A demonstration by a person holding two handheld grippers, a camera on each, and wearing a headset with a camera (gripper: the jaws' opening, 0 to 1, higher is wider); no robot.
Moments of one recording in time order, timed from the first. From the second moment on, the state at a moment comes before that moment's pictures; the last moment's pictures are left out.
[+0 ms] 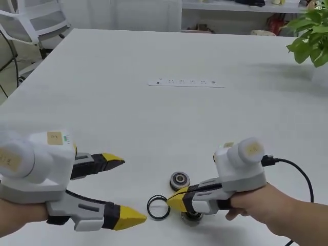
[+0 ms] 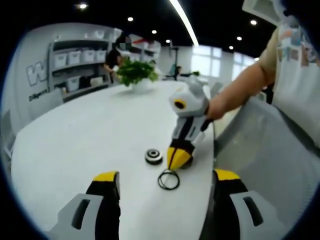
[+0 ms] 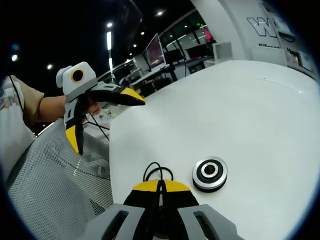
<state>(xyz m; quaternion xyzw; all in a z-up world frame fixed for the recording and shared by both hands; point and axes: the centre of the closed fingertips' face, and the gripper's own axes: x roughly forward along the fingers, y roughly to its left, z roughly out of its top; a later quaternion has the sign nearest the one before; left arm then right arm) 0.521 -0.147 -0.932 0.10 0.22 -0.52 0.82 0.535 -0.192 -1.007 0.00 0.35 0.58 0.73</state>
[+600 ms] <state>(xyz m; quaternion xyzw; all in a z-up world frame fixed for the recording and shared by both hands) 0.522 -0.147 -0.936 0.10 0.23 -0.52 0.82 0.541 -0.196 -0.992 0.00 0.33 0.58 0.75</state>
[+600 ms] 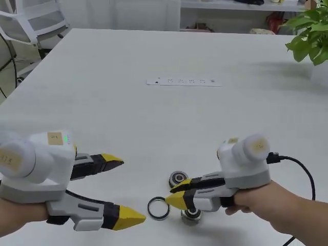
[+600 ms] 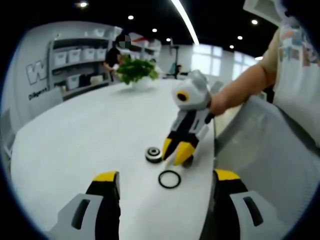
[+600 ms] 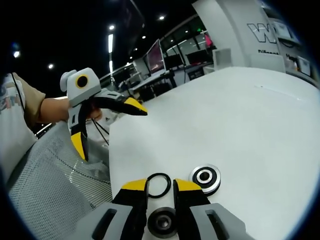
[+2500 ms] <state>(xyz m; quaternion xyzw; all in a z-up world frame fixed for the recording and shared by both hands) 0.580 -0.174 -0.962 0.12 0.24 -0.52 0.81 0.583 -0.242 -1.000 -0.08 0.28 0.53 0.80</state>
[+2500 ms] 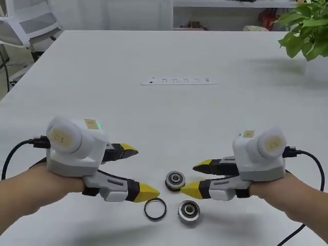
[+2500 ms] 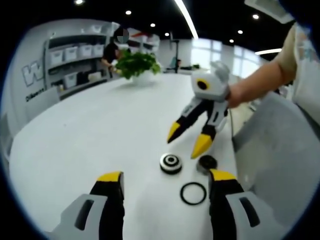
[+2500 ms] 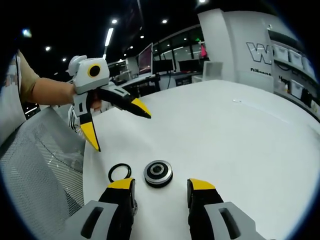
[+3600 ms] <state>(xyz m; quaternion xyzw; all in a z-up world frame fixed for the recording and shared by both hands) 0.582 -0.210 -0.986 0.12 0.26 -0.54 0.79 0.580 -0.233 -1.015 -0.09 0.28 0.54 0.79</state>
